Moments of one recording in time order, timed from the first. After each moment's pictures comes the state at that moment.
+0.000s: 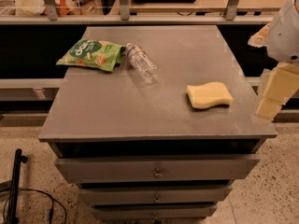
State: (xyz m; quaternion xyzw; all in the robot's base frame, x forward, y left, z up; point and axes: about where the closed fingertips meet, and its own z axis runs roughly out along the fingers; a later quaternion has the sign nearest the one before) arm 0.438 -0.216 0.977 -0.60 0.78 -0.04 0.16
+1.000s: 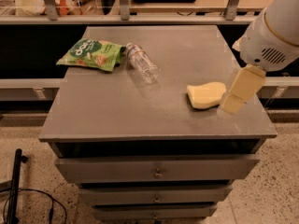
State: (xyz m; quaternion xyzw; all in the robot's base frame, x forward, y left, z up) arm 0.469 -0.186 0.954 -0.55 0.81 0.00 0.20
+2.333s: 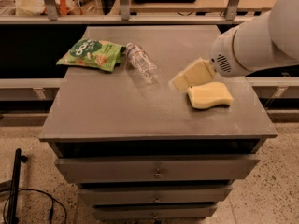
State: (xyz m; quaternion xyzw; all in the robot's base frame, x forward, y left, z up) arm 0.535 -0.140 0.951 -0.33 0.85 0.02 0.41
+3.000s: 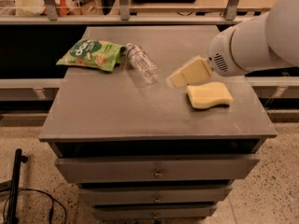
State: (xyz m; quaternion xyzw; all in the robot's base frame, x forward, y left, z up) arm 0.539 -0.134 0.958 -0.31 0.84 0.02 0.43
